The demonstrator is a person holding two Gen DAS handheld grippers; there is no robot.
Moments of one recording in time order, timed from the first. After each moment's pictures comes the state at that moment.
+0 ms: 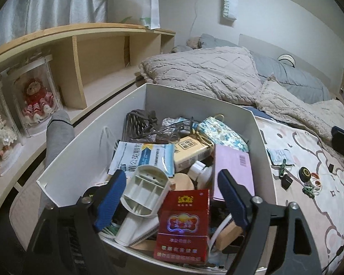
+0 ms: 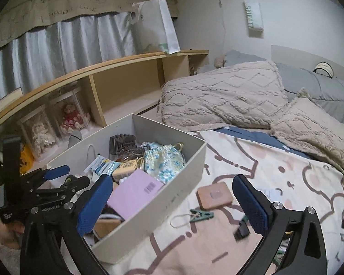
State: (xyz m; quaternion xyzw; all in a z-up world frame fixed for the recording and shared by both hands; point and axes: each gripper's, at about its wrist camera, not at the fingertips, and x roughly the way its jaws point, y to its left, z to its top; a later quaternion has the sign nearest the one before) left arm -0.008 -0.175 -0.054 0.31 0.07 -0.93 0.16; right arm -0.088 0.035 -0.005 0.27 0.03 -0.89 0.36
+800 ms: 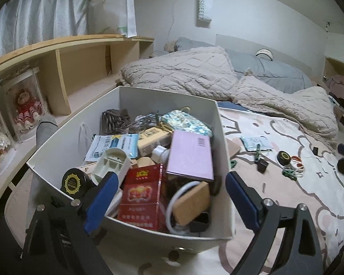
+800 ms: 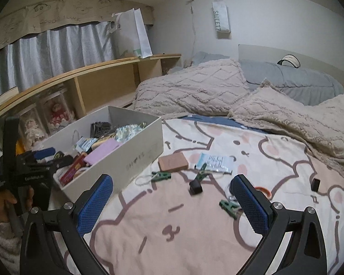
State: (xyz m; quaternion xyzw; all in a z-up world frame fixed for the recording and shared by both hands) left arm 0.021 -0.116 -0.057 0.29 0.05 -0.95 0.12; right arm -0.035 0.140 -0.037 0.26 0.02 -0.92 0.30
